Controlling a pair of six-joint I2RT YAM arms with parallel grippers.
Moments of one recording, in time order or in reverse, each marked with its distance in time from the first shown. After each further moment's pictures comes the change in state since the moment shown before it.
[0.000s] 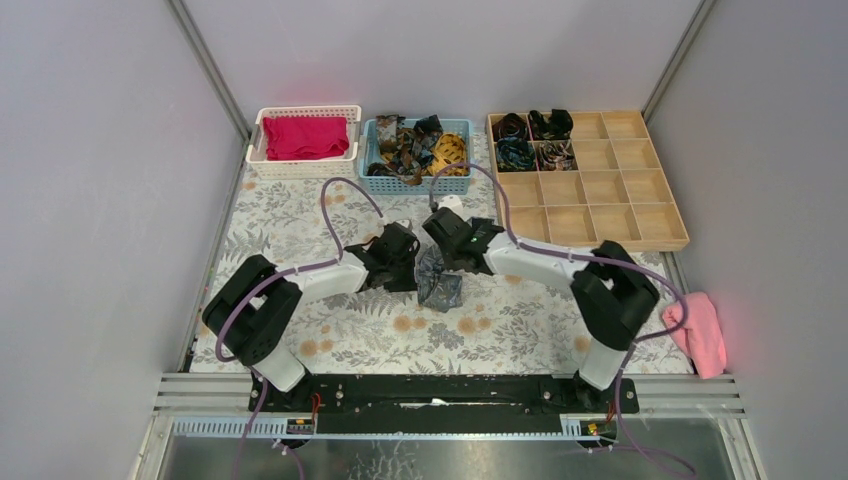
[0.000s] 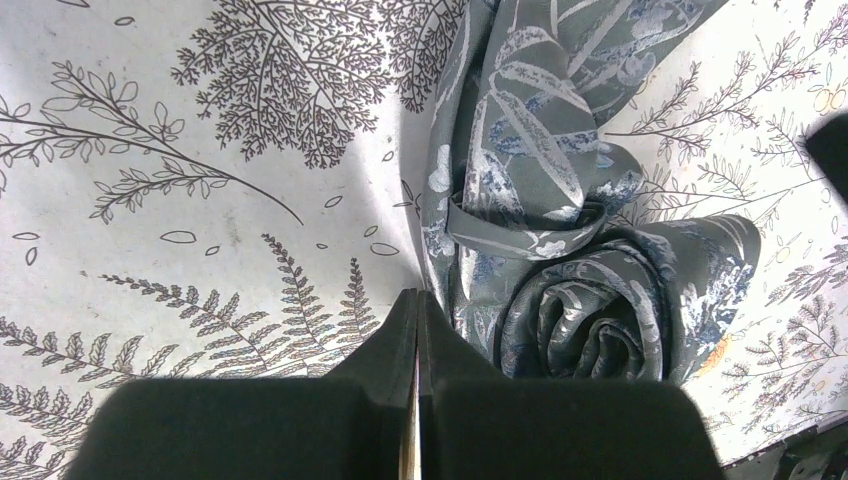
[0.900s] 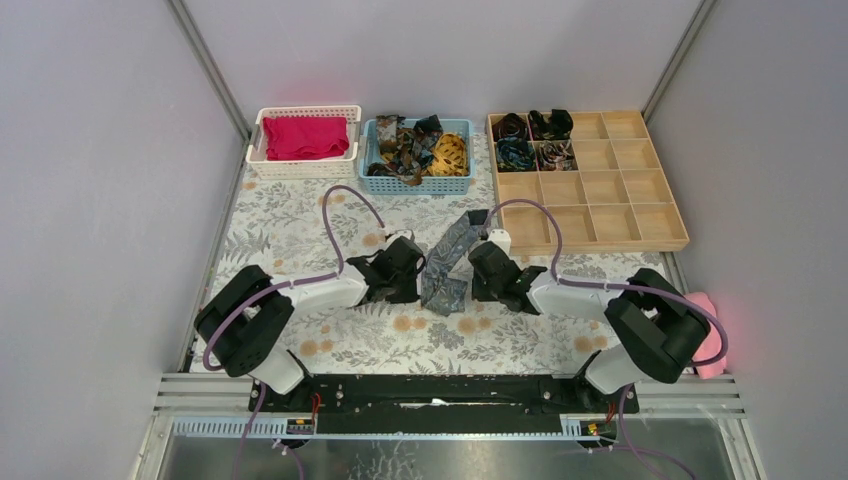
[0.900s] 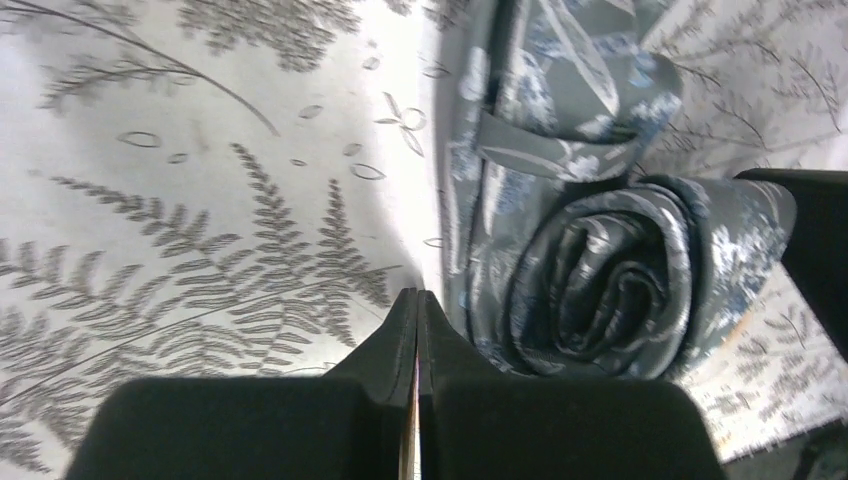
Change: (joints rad) left arm -0.092 -0.061 -0.057 -0.009 -0.061 -0.074; right arm -0.052 -0.306 -0.548 0.313 -0.133 0.292
